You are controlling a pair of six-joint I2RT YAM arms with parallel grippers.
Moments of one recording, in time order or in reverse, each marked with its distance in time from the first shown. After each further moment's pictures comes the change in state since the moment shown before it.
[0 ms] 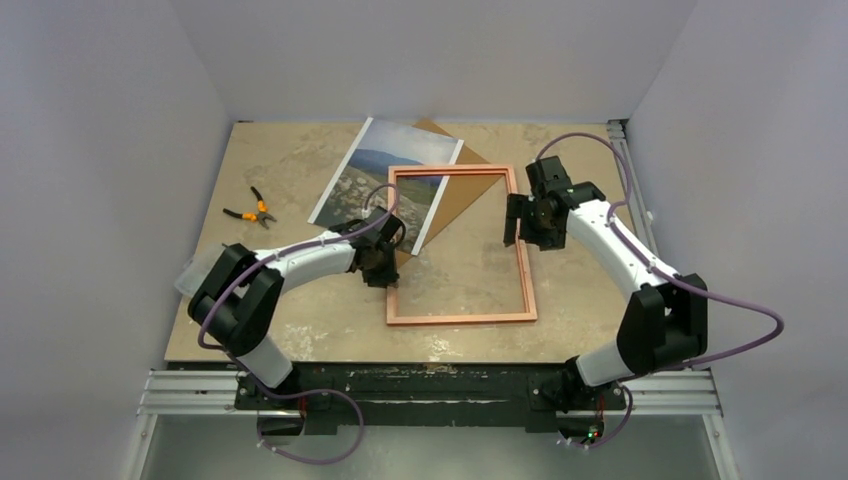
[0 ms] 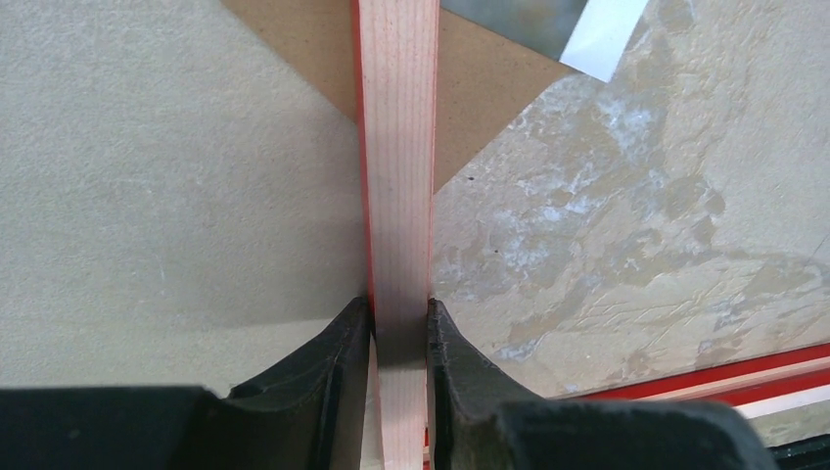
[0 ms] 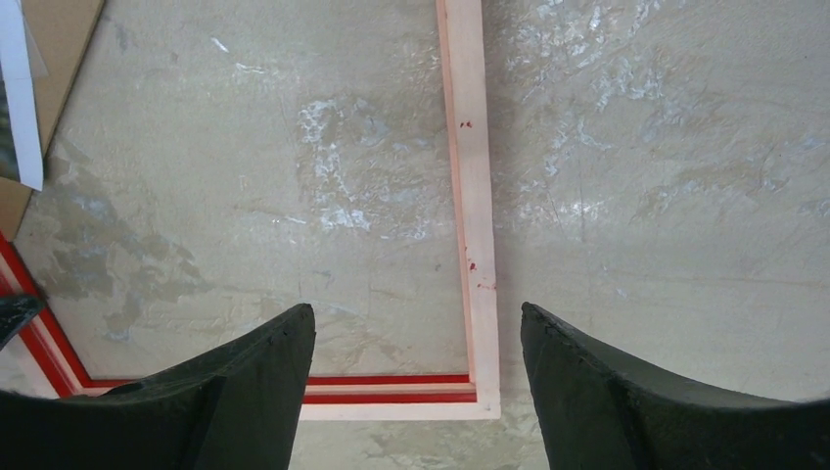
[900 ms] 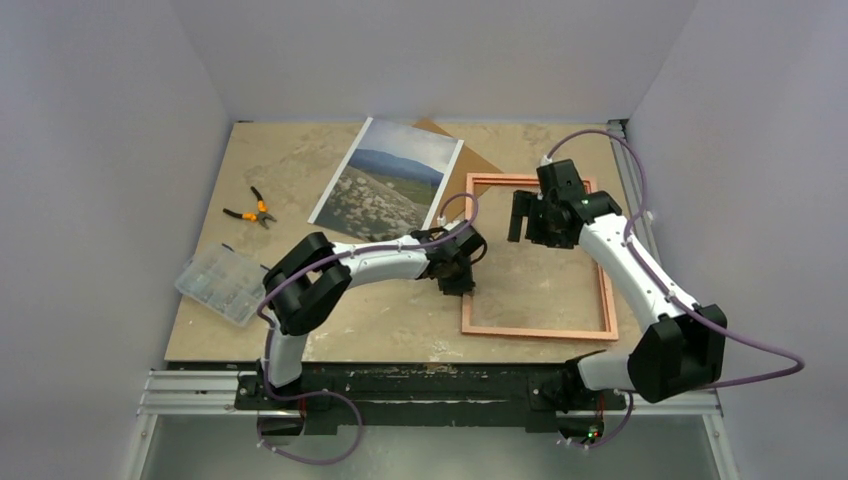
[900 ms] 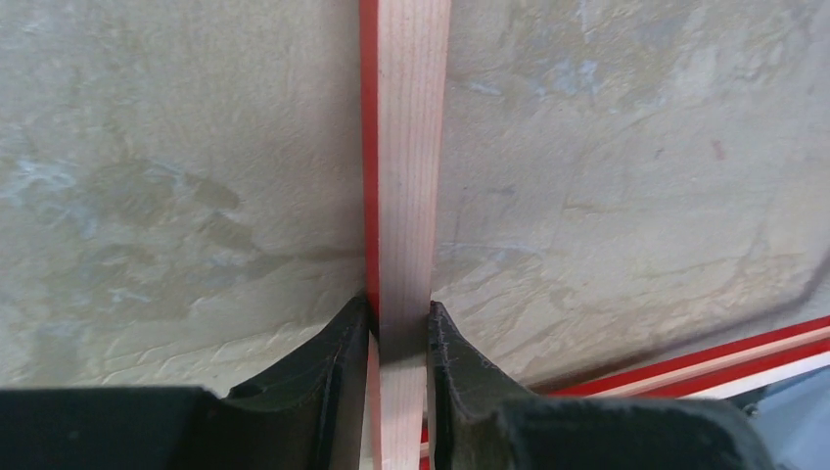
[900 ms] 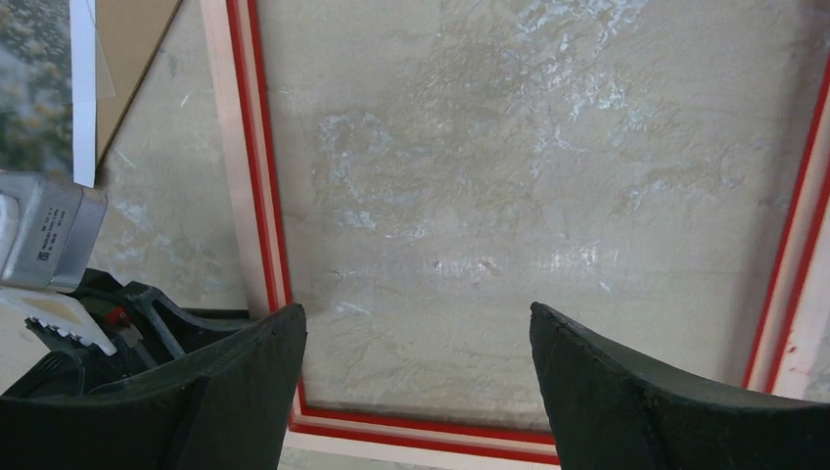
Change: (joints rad) left arm -0.343 0.339 0.416 0.005 -0.029 -0.259; right arm 0.000 -0.142 -0.025 0.008 0.026 0.013
